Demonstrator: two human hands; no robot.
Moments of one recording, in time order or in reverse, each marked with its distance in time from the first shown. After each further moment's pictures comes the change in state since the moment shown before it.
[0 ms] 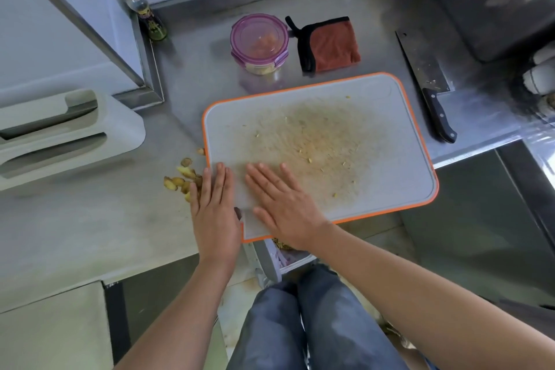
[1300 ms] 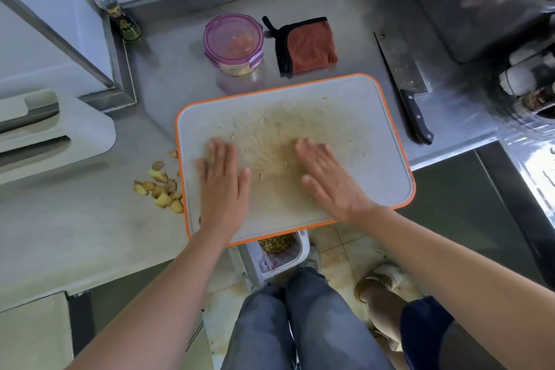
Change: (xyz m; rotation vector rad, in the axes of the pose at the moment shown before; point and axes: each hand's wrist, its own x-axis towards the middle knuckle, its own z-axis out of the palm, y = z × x) left_hand 0.049 0.050 0.007 -0.302 -0.079 0.058; right_hand -0.045 0.115 -0.022 0.372 0.109 0.089
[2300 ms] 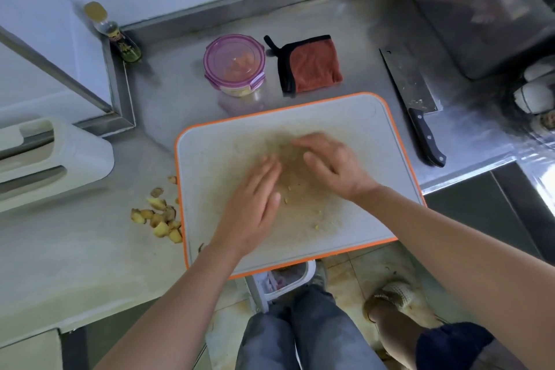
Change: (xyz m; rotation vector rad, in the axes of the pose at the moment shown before) left_hand 0.022 0.021 0.002 -0.079 -0.057 0.422; right_hand 0.065 0.027 -0.030 0.257 0.156 -0.057
